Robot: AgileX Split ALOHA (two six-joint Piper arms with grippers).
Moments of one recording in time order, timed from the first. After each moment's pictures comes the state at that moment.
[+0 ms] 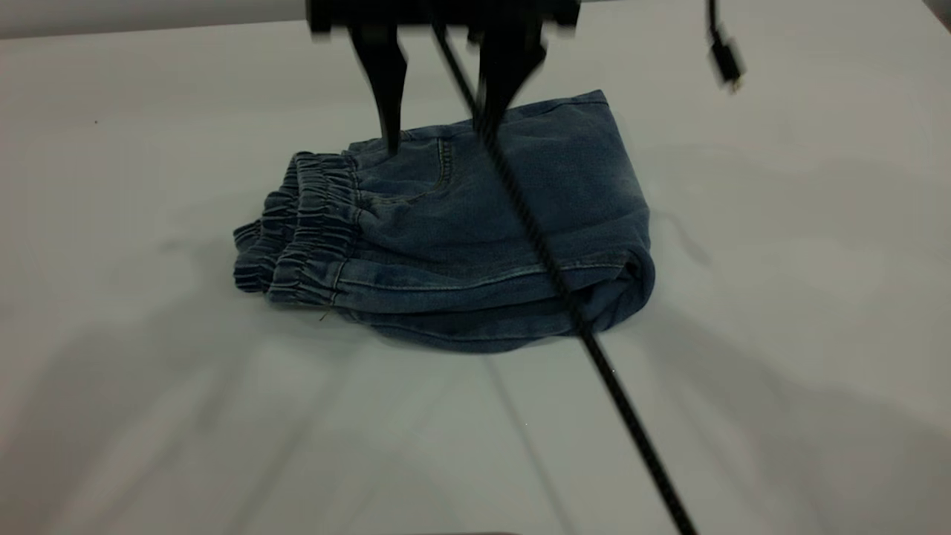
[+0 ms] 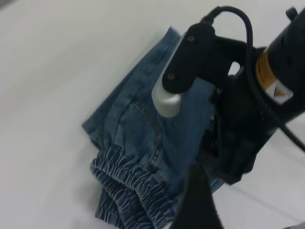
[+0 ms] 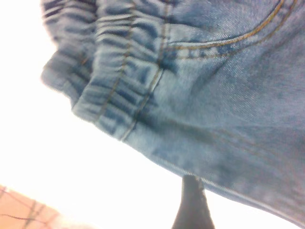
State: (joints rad) left arm -0.30 1.41 -1.40 -0.42 0.92 0.46; right arm 0.64 2.28 -1.97 0.24 1.21 0.25
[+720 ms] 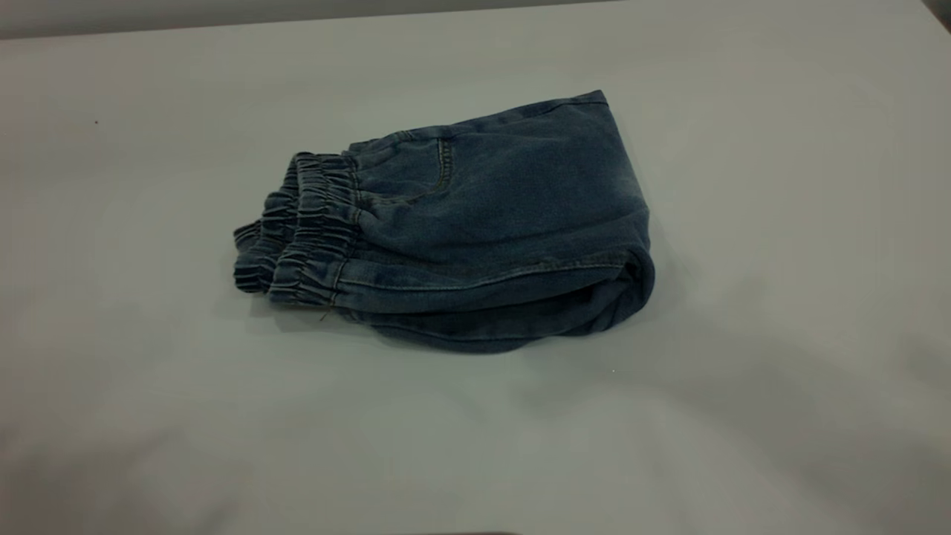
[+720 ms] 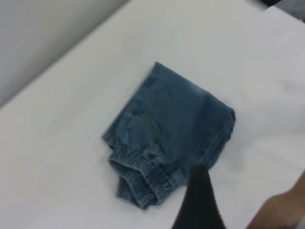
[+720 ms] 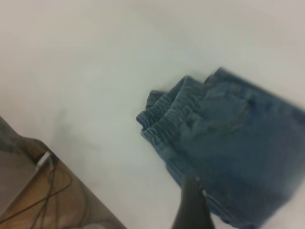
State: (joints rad) left arm -0.30 0.90 -1.40 -0.35 1.17 0.47; right arm 0.64 1.57 -1.85 0.20 1.25 0.00
